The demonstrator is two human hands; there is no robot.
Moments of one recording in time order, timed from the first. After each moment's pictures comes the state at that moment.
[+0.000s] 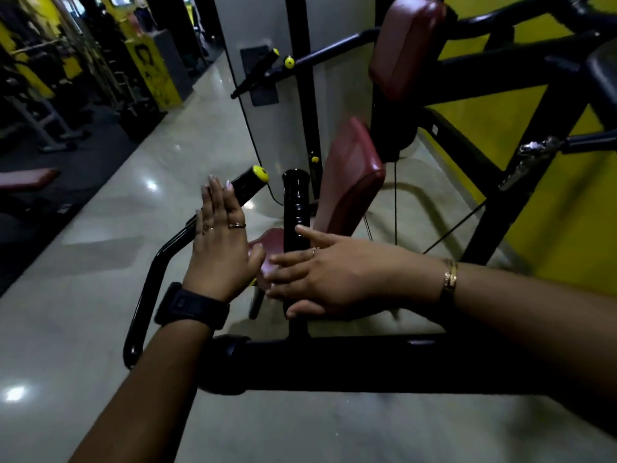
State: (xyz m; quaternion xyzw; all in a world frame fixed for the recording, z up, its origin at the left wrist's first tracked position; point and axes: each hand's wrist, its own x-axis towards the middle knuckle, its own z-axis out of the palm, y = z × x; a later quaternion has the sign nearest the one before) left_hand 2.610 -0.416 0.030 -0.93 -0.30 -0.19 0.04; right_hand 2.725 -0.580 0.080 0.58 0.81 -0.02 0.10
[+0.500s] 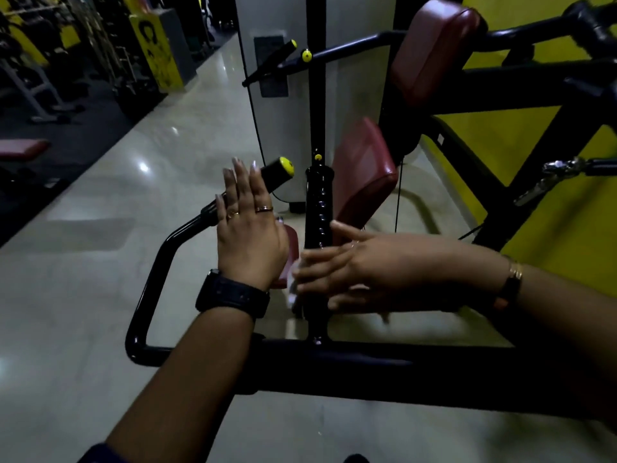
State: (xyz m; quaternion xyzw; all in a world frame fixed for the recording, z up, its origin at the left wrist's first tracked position) left_hand 2.628 -0.433 0.033 -0.90 -0.36 -0.25 0.00; right_hand 2.749 -0.578 0.090 0.57 0.81 -0.12 0.10
